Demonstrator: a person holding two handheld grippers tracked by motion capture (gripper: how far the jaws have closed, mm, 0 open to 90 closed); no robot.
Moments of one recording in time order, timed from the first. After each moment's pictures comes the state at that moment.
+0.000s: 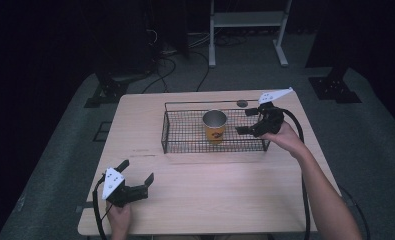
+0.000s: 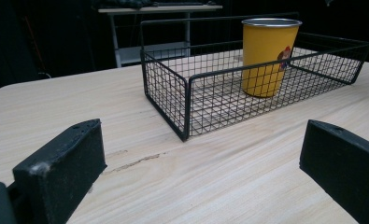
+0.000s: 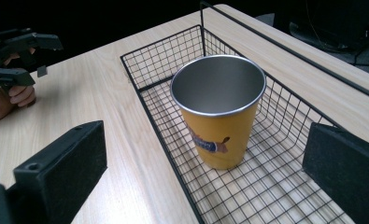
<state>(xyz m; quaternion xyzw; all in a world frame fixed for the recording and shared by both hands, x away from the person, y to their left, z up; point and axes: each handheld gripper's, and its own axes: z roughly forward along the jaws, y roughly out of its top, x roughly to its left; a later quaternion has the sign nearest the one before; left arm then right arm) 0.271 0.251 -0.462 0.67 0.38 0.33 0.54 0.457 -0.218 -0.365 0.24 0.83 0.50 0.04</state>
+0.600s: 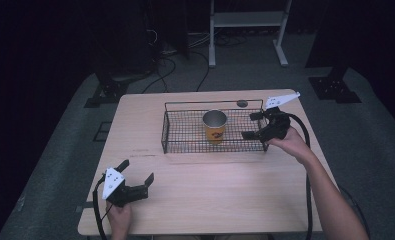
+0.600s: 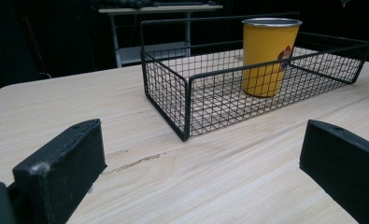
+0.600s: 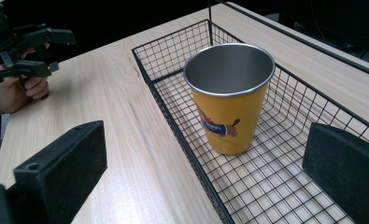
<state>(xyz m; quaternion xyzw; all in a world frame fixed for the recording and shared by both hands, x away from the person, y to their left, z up) 0.271 0.251 -0.462 0.67 0.38 0.33 0.54 0.440 -0.231 -0.366 0.24 0.83 0.51 0.04</state>
